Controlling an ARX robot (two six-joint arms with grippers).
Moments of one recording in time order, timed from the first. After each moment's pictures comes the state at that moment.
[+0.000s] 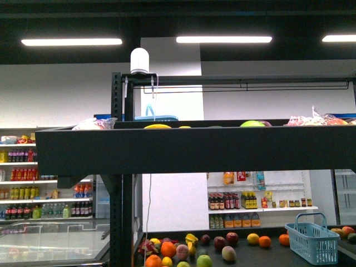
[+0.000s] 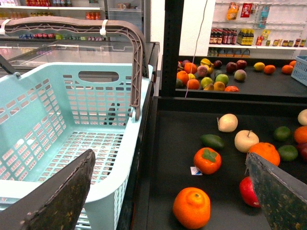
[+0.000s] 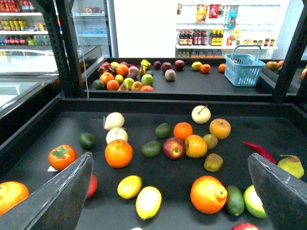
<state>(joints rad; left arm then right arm) 0.00 0.00 0.01 -0.01 0.00 0.00 0.00 0.00 0.02 0.00 0.00 0.00</state>
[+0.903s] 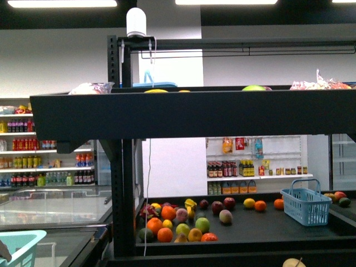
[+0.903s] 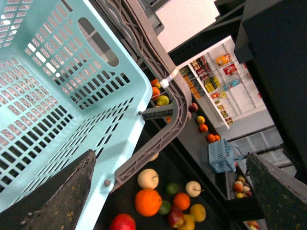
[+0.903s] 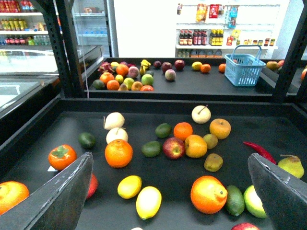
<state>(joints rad) 0.46 1.05 0.52 0.40 0.47 -0.89 0.00 0.00 0.02 0.00 0.00 0.00</state>
